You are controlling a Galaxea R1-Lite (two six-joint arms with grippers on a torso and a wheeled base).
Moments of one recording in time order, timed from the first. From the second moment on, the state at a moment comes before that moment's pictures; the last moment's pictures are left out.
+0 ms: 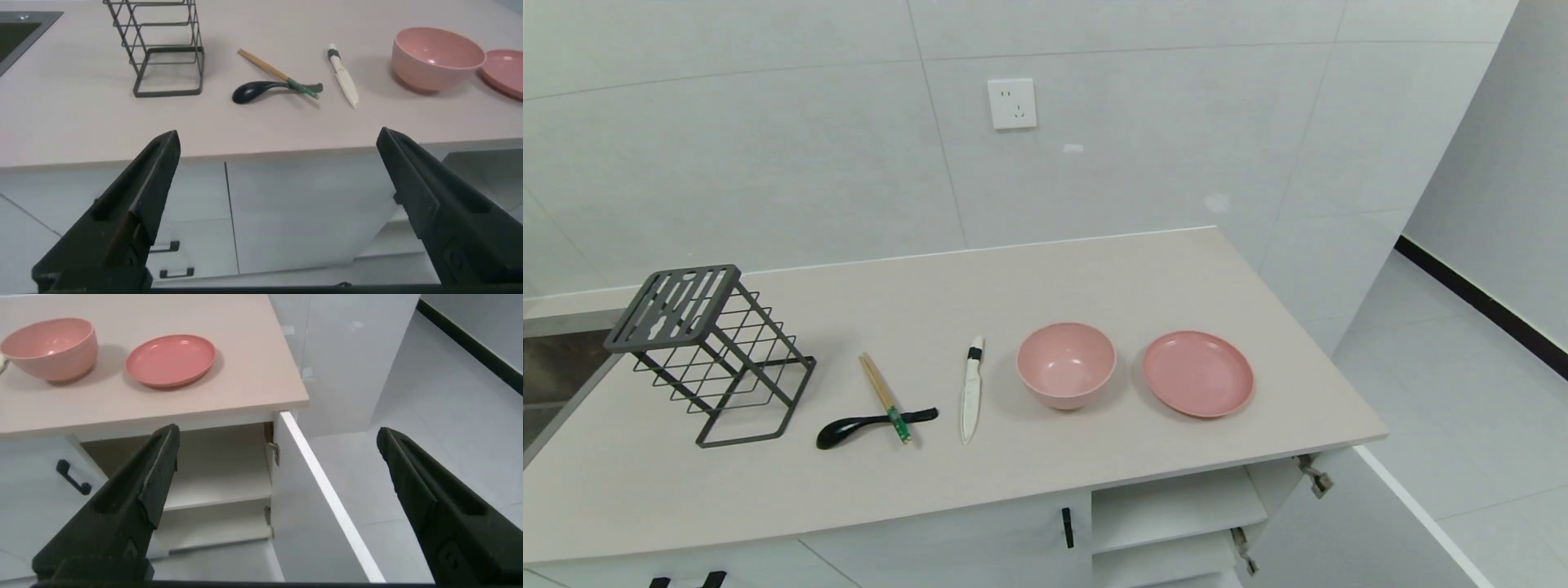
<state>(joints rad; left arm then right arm) 0.00 0.00 0.00 0.00 0.05 -0.05 0.00 0.00 0.00 0.00 0.01 0.00</state>
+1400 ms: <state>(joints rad) 0.00 0.00 0.00 0.00 0.05 -0.05 0.03 0.36 -0.11 -0.03 0.29 -0.07</state>
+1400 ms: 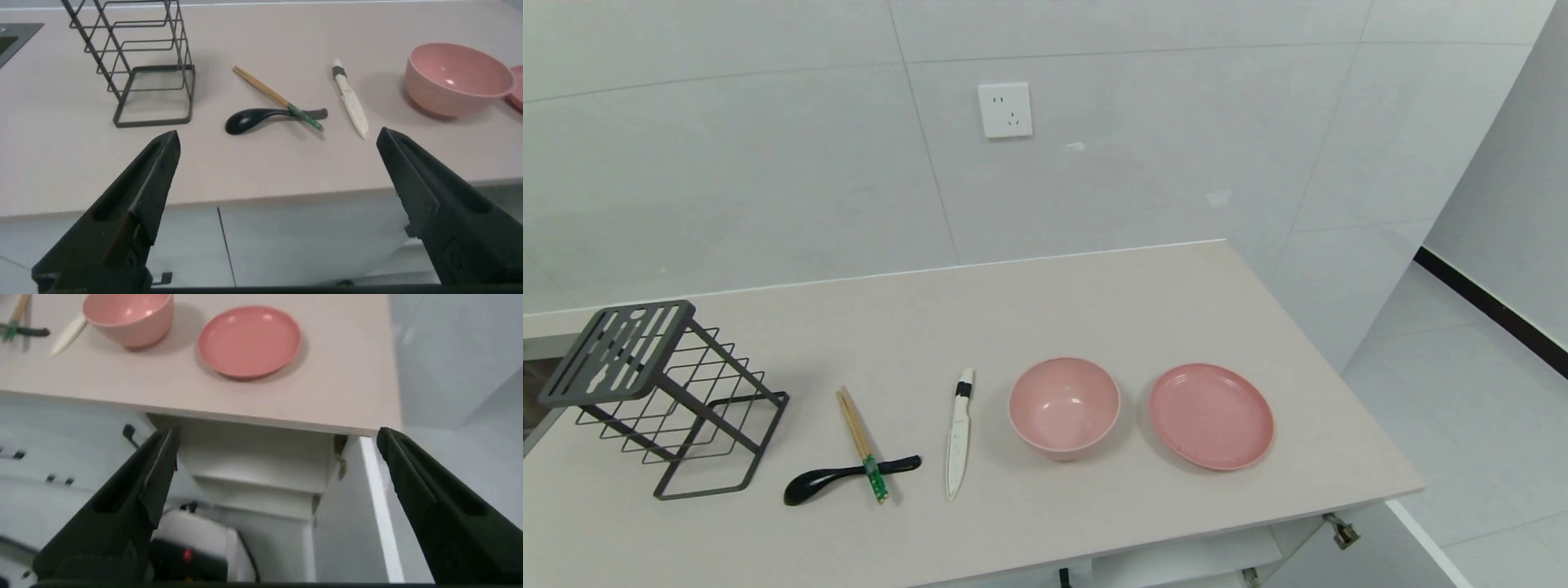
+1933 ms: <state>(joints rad) 0.00 0.00 0.00 0.00 0.05 -0.05 0.09 0.85 -0.12 -0.38 0.31 -0.08</state>
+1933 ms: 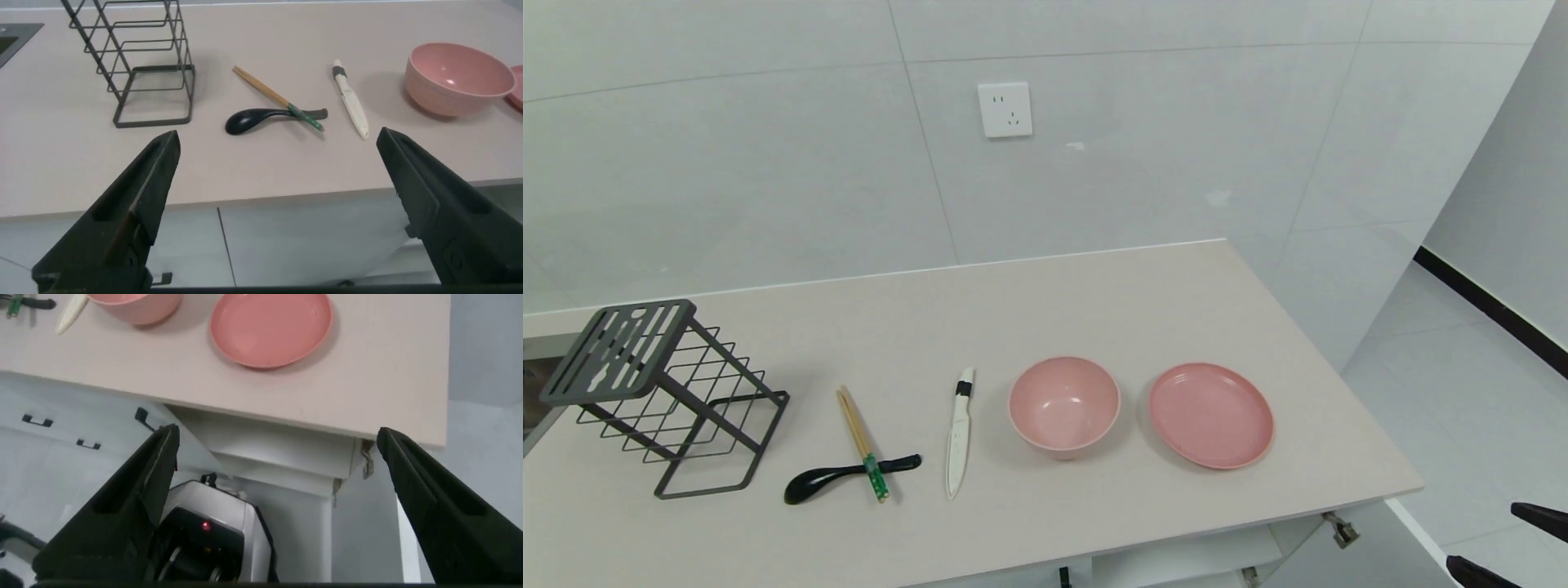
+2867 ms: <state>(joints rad) 0.00 0.00 0.00 0.00 0.05 -0.05 0.12 1.62 0.00 -1.21 0.35 -0.10</state>
